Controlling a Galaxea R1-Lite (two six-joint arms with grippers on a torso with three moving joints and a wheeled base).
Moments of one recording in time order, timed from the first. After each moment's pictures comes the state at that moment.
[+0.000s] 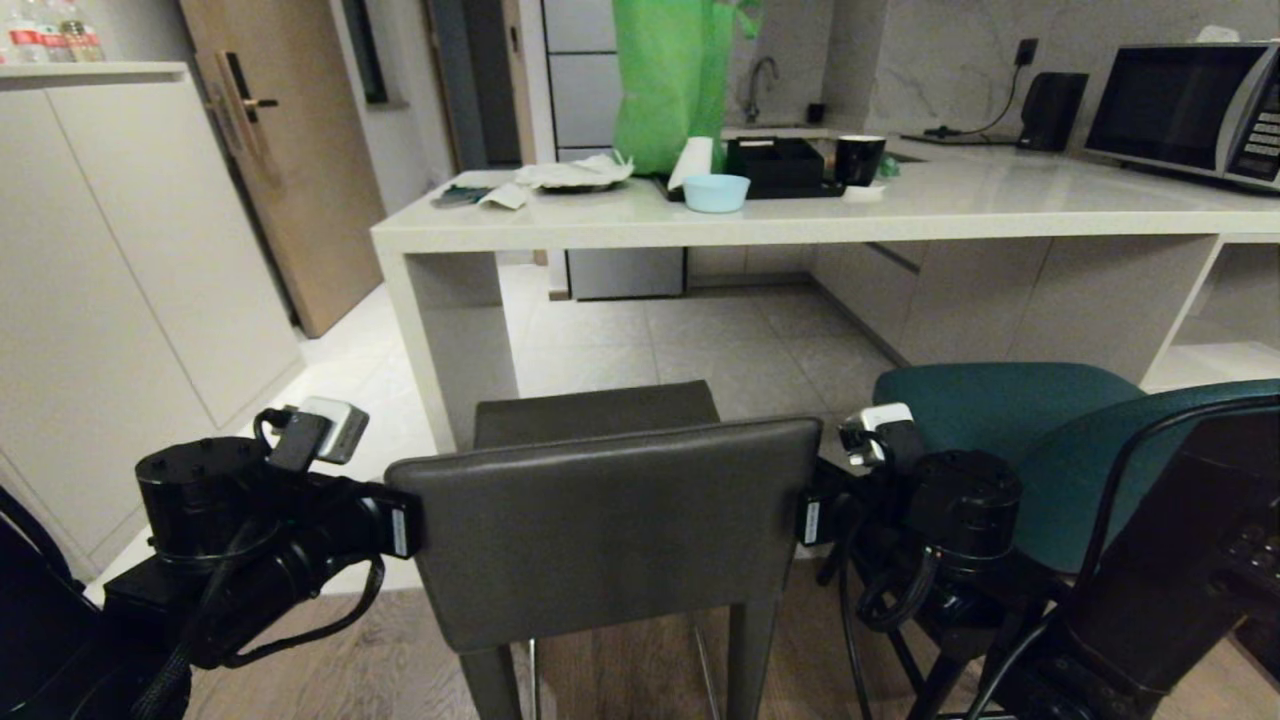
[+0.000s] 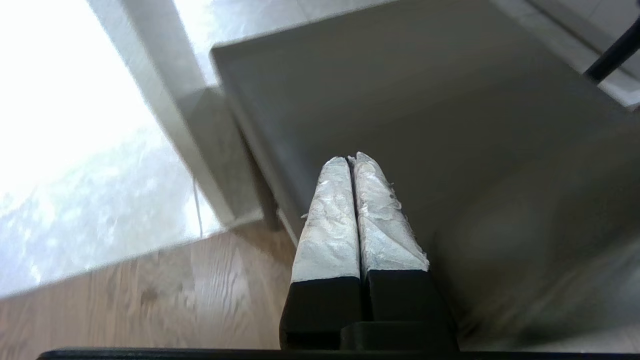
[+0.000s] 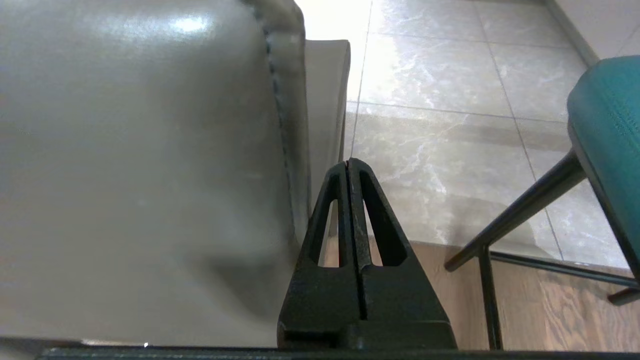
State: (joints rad) left arm -0.23 1.83 -0.35 -1.26 -0.07 0.02; right arm 0.57 2.06 -0.53 -1.40 -0.30 0.03
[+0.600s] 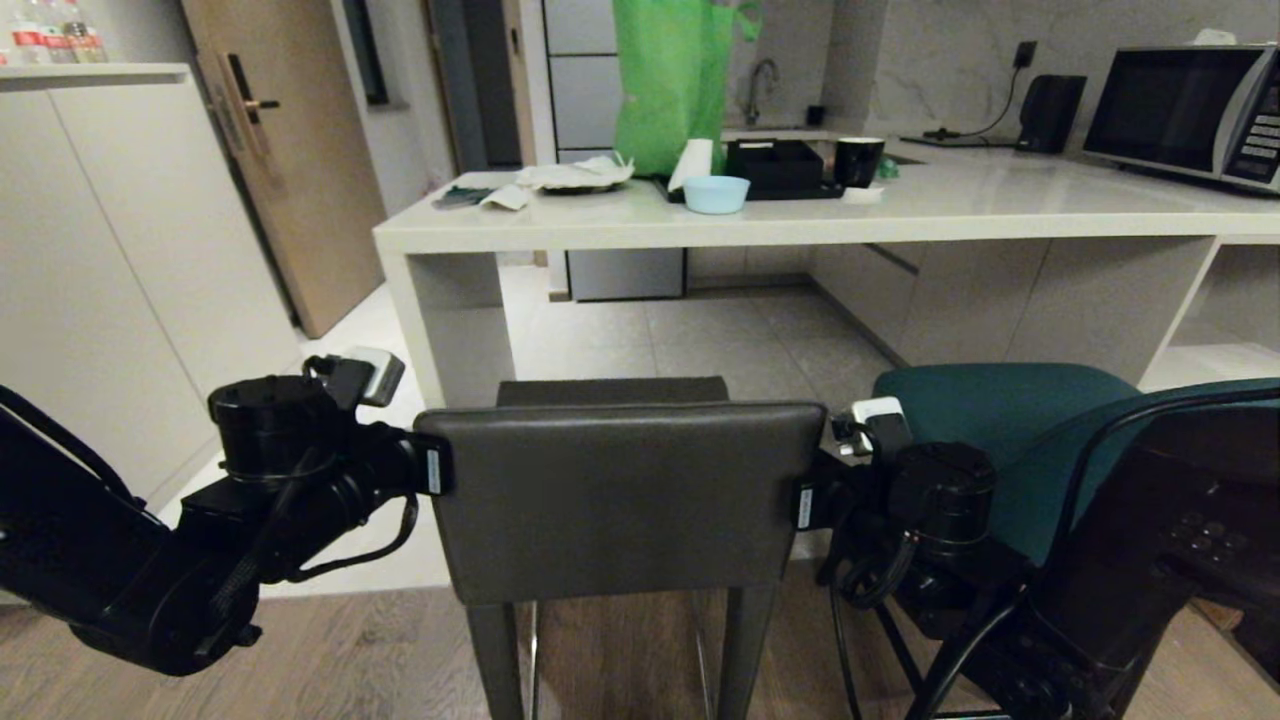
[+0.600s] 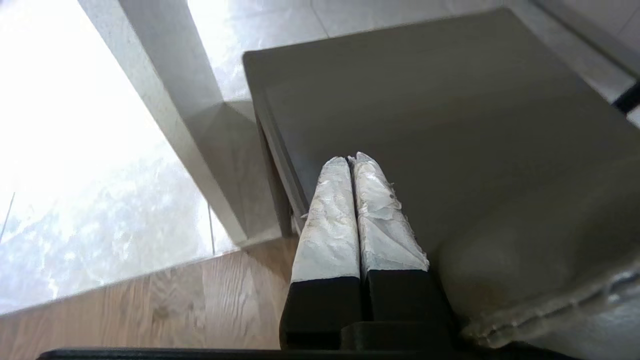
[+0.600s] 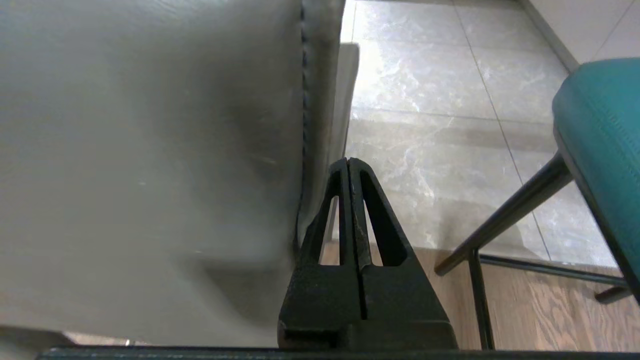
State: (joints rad) left arm -0.27 1.89 -0.60 -1.08 -0.03 0.02; right arm 0.56 2.13 -0.59 -1.40 -0.31 0.02
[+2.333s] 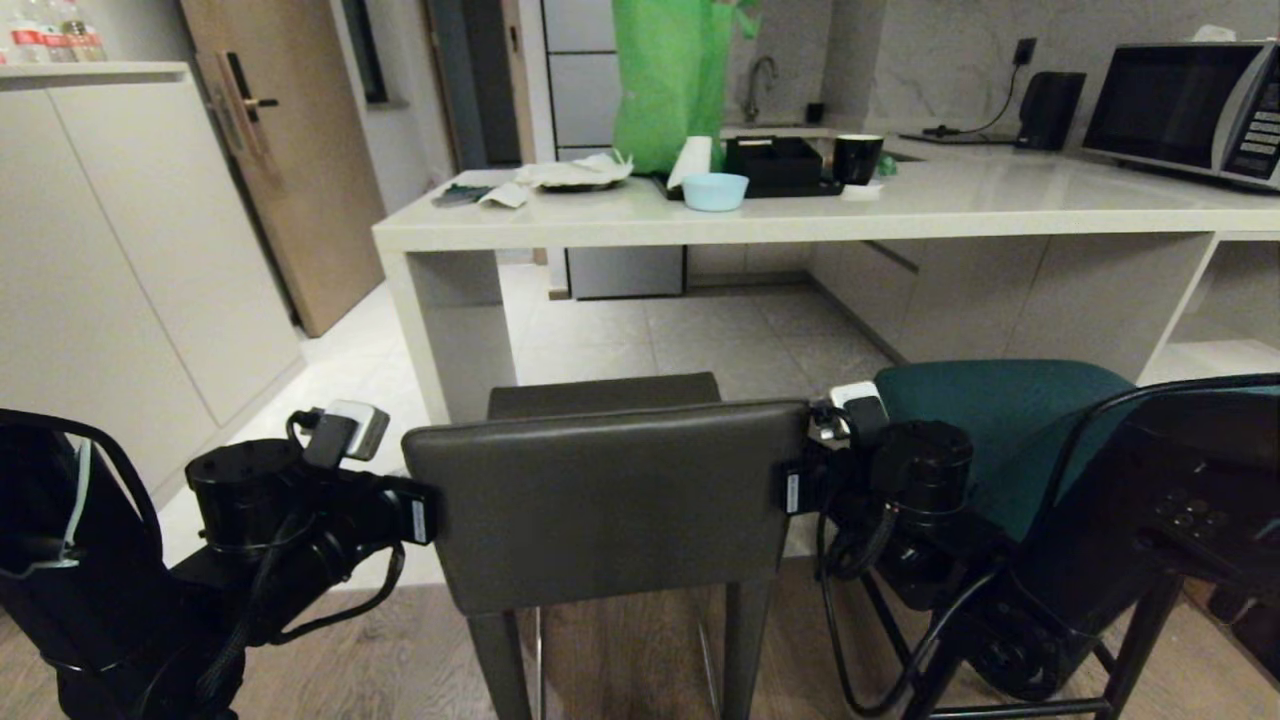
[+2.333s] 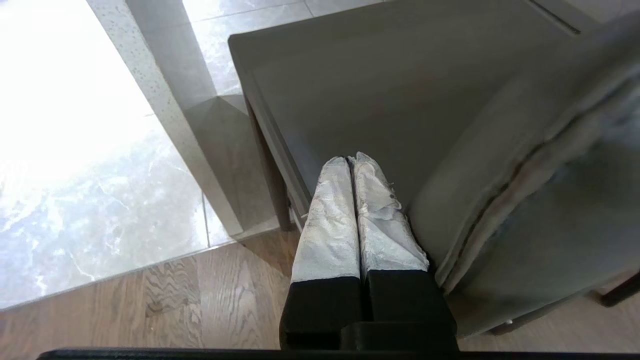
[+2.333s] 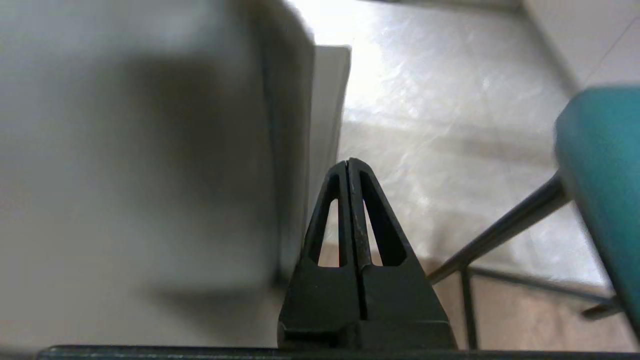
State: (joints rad) left arm -0.21 1.98 -0.39 -1.40 -0.08 0.03; right arm 0.53 2.14 -0.71 -1.31 -0.29 -0.04
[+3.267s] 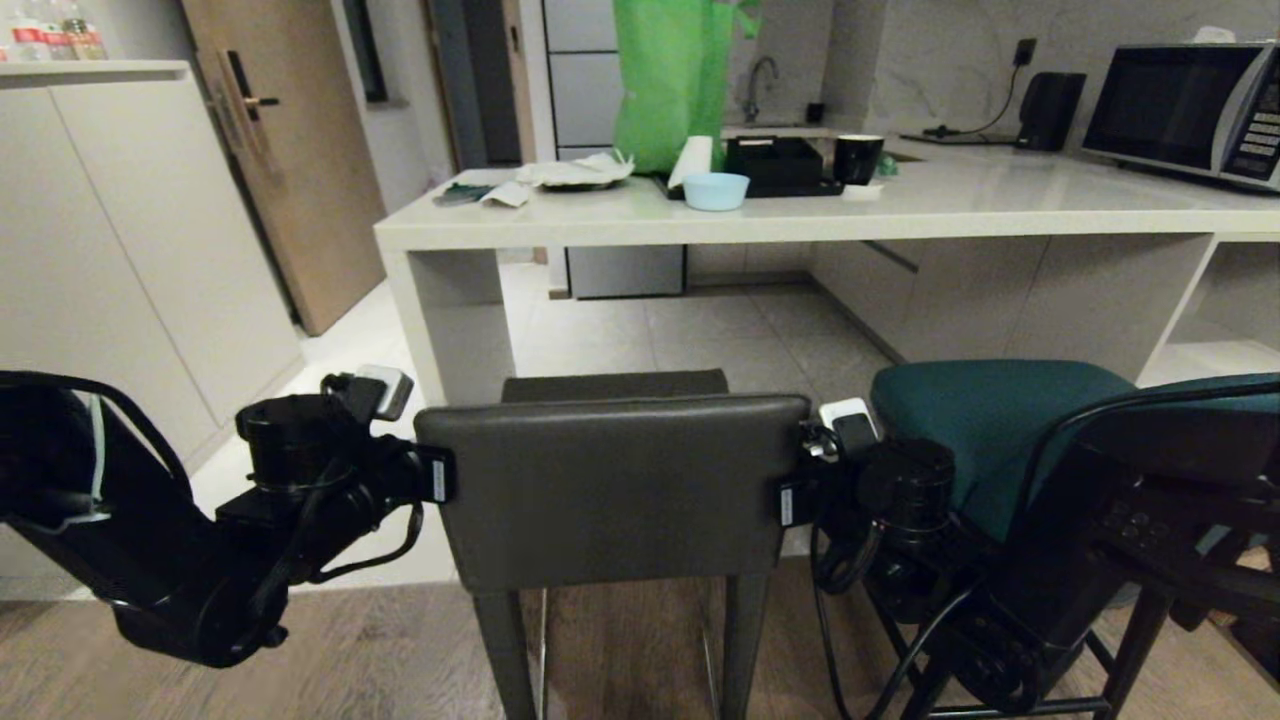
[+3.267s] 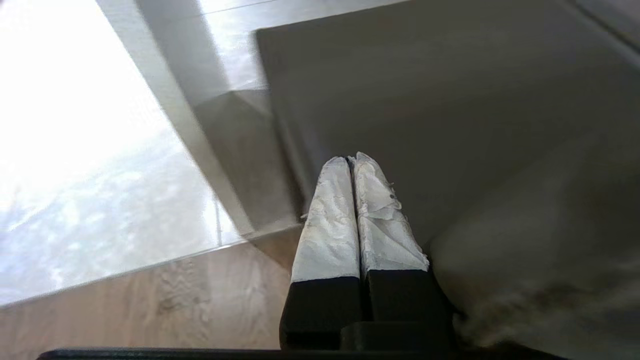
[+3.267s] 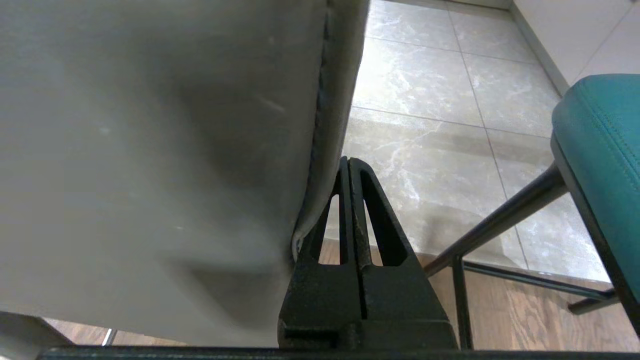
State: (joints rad) left arm -0.25 2.00 -0.62 -1.18 -0.04 0.03; right arm 0.56 2.21 -0.69 -1.37 -0.30 -0.05
